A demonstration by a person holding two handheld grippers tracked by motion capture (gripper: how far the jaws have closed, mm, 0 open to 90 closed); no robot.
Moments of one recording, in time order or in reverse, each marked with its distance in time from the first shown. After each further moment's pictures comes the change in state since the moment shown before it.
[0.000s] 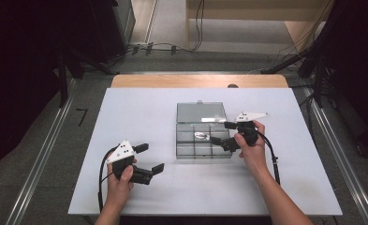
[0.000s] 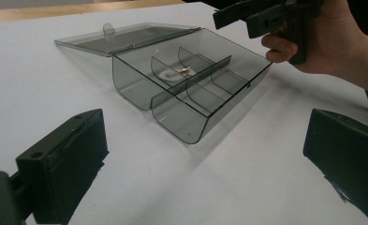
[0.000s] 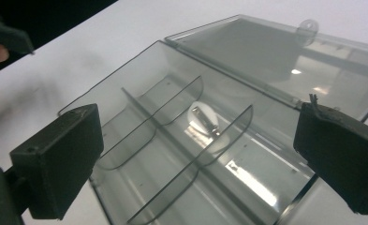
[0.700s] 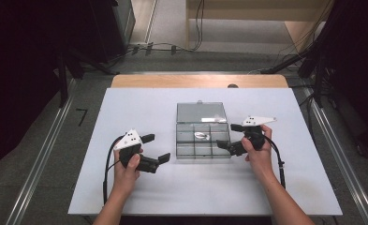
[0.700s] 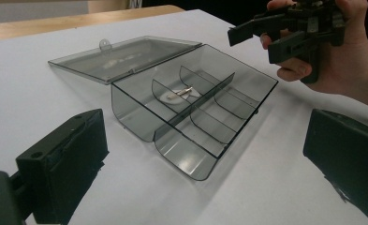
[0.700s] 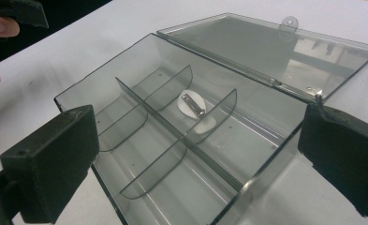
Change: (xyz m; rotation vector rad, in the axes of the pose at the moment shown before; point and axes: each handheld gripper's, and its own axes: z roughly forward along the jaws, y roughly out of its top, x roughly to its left) left arm 0.011 0.025 0.023 0.001 -0.022 0.007; right arm -0.003 -0.014 -0.017 -0.024 -0.034 -0.012
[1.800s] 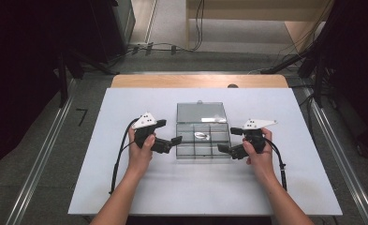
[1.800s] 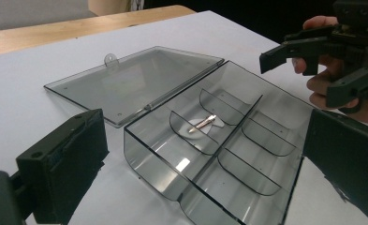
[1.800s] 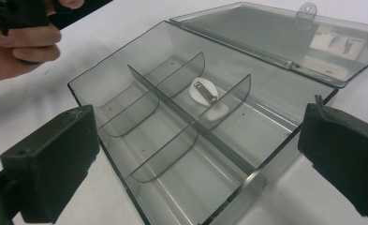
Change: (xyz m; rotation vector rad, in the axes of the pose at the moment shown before) left arm 0.025 0.028 0.055 0.029 0.003 -0.010; right arm -0.001 -0.010 0.000 0.011 0.057 -0.004
